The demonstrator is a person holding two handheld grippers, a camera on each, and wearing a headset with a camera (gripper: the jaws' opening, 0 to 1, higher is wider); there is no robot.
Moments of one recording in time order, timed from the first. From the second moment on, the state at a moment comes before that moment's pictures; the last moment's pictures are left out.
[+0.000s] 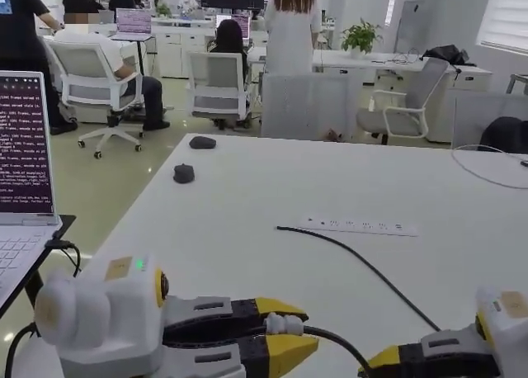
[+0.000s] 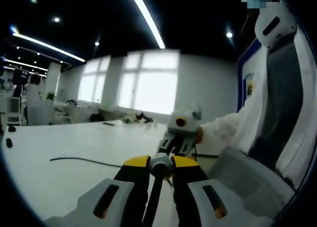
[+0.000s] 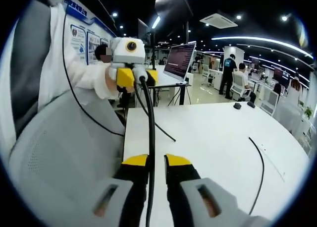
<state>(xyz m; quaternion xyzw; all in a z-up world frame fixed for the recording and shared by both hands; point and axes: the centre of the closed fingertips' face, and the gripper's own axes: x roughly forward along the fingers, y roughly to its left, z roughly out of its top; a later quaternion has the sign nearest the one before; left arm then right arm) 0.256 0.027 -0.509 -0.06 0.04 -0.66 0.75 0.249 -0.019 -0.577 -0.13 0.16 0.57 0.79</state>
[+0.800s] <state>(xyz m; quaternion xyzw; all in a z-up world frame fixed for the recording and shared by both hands) 0.250 0.021 -0.510 -0.06 0.04 -0.67 0.74 0.241 0.026 -0.517 -0.14 0.09 0.62 0.77</state>
